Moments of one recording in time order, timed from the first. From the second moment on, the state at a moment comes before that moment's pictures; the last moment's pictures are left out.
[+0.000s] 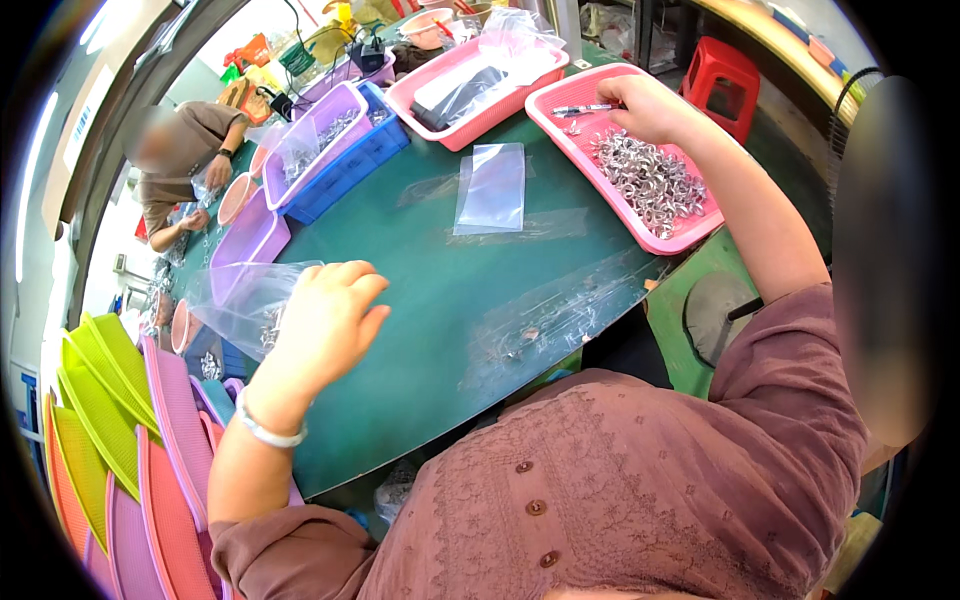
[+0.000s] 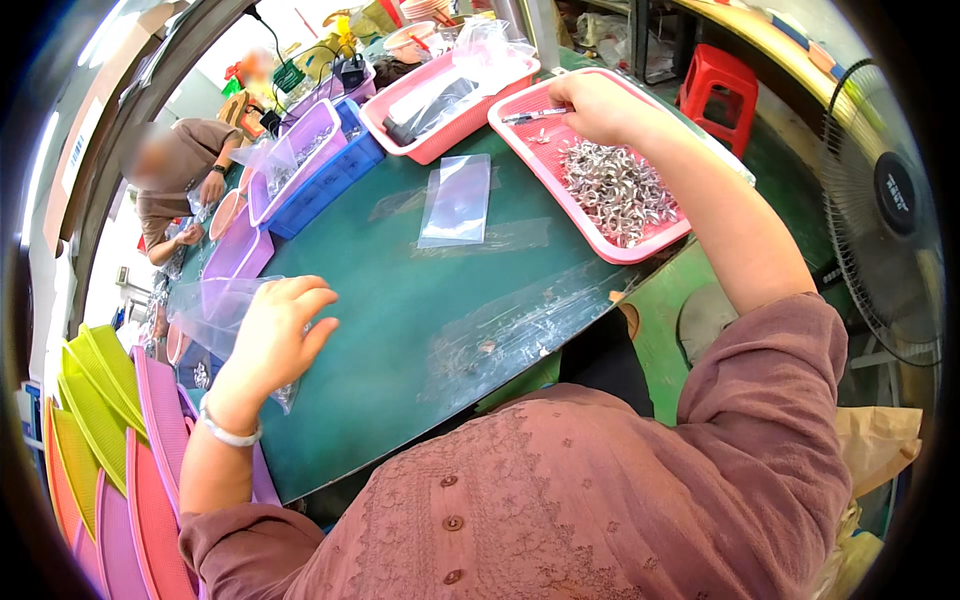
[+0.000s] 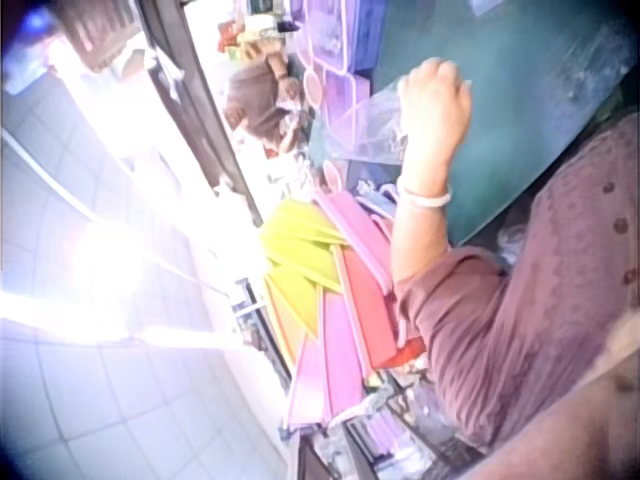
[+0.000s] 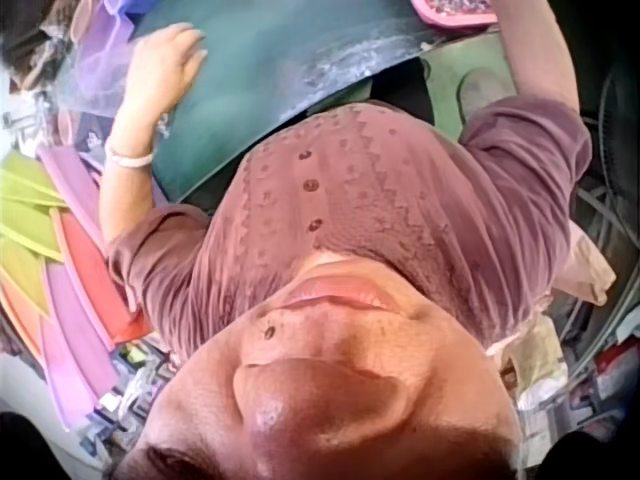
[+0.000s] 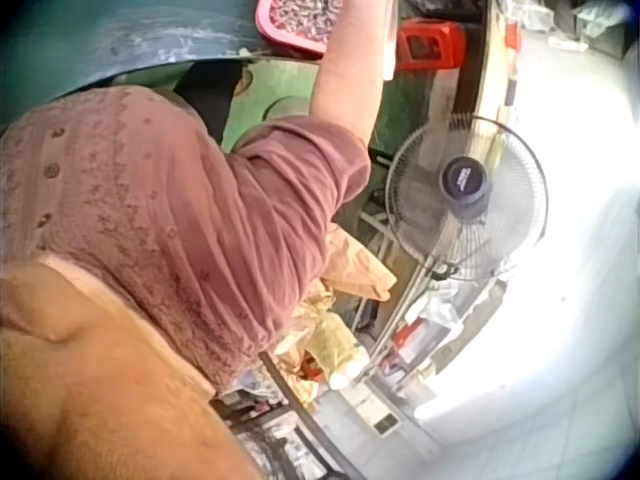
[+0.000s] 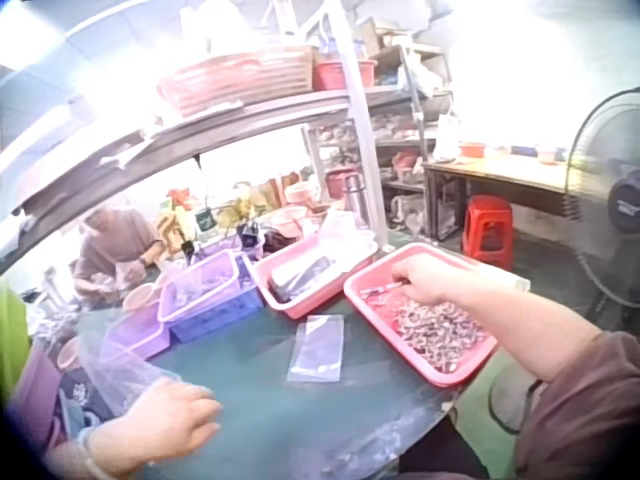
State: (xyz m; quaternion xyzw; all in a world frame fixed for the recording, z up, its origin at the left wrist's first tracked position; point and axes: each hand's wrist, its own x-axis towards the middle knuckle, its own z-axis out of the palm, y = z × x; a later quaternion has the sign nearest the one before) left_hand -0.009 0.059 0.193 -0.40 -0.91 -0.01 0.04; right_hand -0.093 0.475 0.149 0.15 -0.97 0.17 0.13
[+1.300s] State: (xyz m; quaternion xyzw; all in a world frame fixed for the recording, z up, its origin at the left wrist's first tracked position) left_hand -0.125 0.170 0.059 -0.14 -0.93 -0.34 -0.06; right_hand -0.124 0.455 0.153 0.15 -0.97 0.11 0.12
